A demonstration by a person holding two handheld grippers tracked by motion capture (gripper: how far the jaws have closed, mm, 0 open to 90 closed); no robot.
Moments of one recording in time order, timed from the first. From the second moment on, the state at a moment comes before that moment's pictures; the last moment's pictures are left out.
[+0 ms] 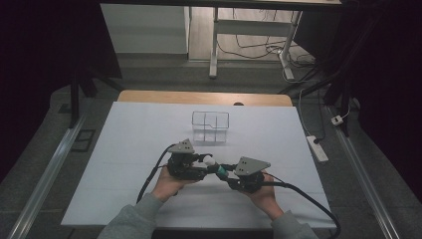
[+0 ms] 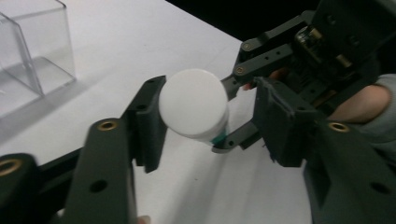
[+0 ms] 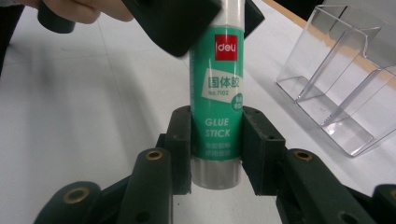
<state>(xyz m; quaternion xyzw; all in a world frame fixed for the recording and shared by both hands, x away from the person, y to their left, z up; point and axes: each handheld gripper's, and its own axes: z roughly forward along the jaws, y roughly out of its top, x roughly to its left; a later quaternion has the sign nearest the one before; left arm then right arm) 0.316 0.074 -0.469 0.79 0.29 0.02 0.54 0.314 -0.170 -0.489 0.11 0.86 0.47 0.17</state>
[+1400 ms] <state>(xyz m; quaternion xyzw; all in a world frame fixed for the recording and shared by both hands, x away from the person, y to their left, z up) 0.334 0.103 -0.443 0.77 0.30 0.05 0.56 0.317 -0.210 -0.484 0.19 0.84 0.48 0.17</state>
